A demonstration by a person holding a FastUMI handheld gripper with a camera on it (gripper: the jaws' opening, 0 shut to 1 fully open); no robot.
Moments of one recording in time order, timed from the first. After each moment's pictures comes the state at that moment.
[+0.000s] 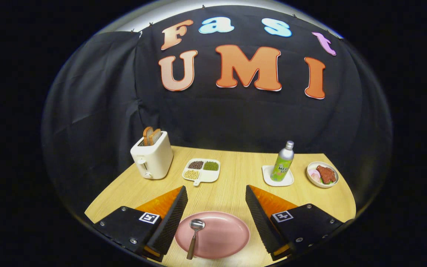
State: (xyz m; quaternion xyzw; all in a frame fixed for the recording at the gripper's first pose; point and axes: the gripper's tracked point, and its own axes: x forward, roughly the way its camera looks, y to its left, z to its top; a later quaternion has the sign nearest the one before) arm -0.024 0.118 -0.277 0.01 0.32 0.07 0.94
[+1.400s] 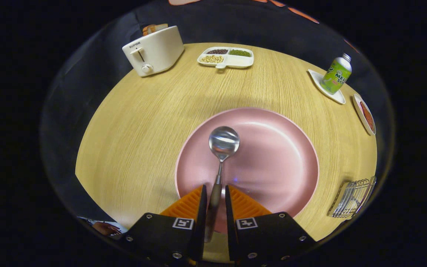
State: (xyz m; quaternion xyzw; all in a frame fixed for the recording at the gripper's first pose) arm -0.148 0.177 -0.460 -0.03 0.64 0.13 0.75
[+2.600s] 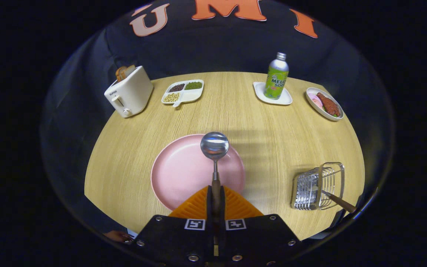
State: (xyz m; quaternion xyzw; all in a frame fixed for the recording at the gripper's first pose) arm -0.126 0.059 -0.368 0.04 0.55 0.02 0.83
